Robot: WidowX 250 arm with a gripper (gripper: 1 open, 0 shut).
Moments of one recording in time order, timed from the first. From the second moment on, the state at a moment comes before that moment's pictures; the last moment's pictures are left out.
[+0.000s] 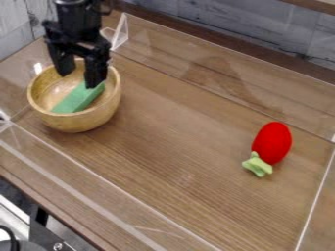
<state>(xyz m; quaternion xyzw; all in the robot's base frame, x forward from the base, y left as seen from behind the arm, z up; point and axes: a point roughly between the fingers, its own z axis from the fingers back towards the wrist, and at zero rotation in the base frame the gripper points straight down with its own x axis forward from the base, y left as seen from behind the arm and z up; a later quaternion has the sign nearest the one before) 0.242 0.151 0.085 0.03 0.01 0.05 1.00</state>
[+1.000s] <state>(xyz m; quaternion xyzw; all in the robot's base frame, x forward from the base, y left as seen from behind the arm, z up) 0.260 0.174 0.040 0.02 0.03 0.07 1.00</state>
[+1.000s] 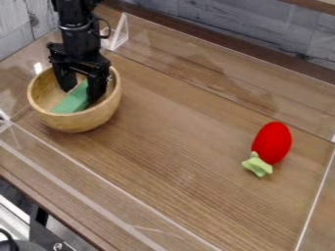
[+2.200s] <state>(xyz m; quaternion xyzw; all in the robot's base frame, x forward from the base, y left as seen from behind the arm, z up) 0.278 0.190 0.029 0.00 0.03 0.08 1.00</state>
